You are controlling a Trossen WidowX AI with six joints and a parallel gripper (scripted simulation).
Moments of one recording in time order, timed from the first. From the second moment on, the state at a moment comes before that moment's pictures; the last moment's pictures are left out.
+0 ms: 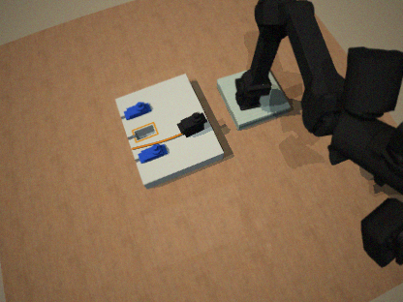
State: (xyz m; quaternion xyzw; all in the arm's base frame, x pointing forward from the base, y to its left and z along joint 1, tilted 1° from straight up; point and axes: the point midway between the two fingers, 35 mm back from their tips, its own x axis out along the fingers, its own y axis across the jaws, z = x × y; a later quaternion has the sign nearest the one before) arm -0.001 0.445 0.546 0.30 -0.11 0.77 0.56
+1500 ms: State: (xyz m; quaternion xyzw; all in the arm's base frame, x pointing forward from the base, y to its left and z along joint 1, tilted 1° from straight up) arm 0.287 0.303 0.252 -0.01 0.34 0.37 0.86
